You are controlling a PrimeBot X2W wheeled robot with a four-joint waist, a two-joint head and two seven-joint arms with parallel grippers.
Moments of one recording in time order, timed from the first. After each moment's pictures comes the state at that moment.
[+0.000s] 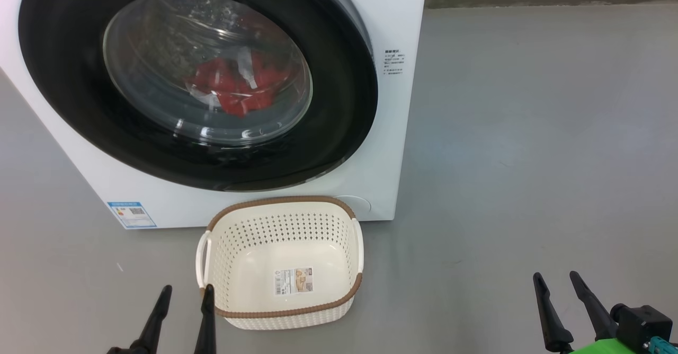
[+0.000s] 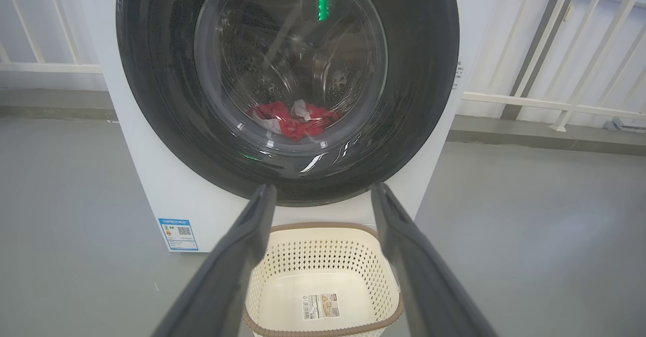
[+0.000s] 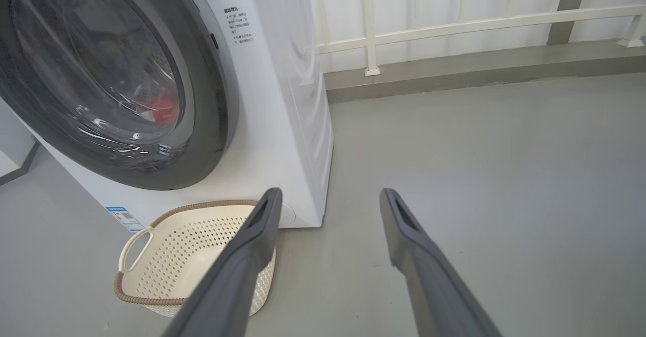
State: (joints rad) left arm 0.07 0.04 -0.02 0.15 -0.20 -0.05 -0.25; right arm 0.08 -0.09 -0.04 0.32 0.37 0.13 -0.25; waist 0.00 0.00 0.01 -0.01
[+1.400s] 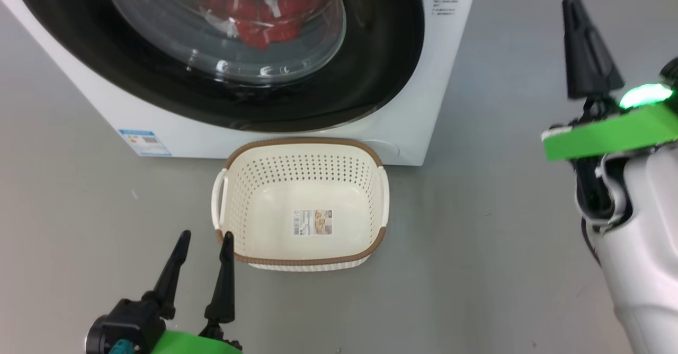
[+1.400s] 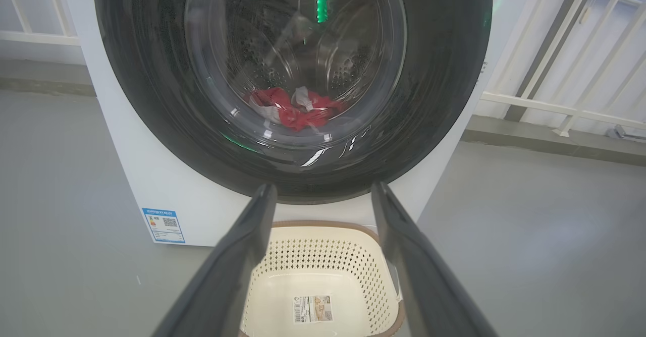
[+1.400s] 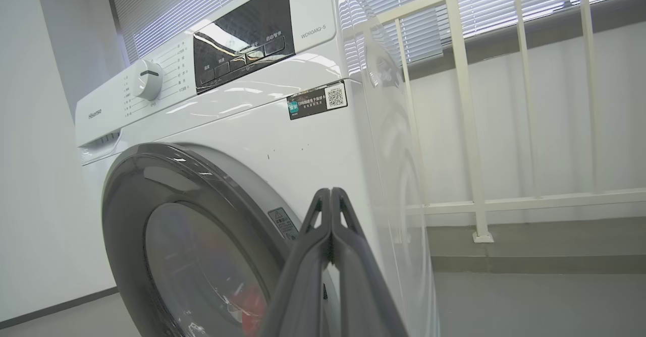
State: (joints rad) left arm -0.08 0.04 -0.09 0.14 -0.26 -0.04 -0.25; right arm -0.60 -0.16 0.08 0.28 0.55 0.13 -0.26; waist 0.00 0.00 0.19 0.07
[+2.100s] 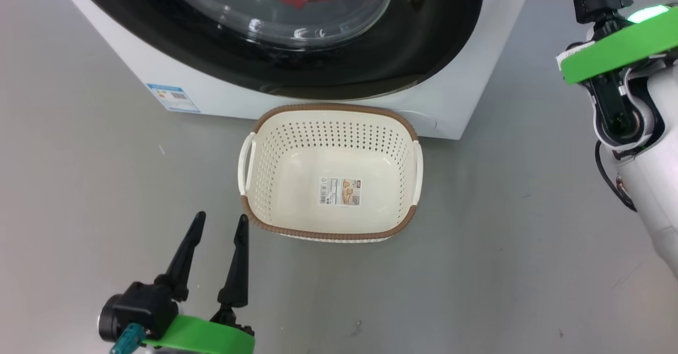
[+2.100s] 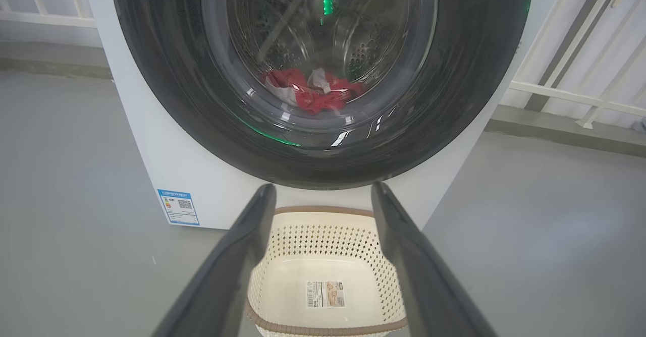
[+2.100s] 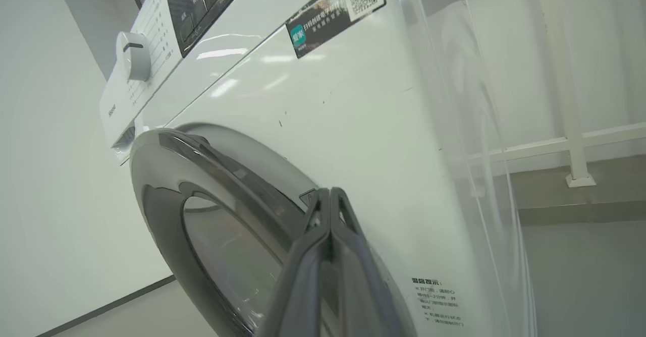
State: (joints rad) left arm -0.13 0.04 -0.14 0.14 -0.27 -0.04 -0.25; right arm -0.92 -0.33 0.38 0.50 0.98 0.13 -0.25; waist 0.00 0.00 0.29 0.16
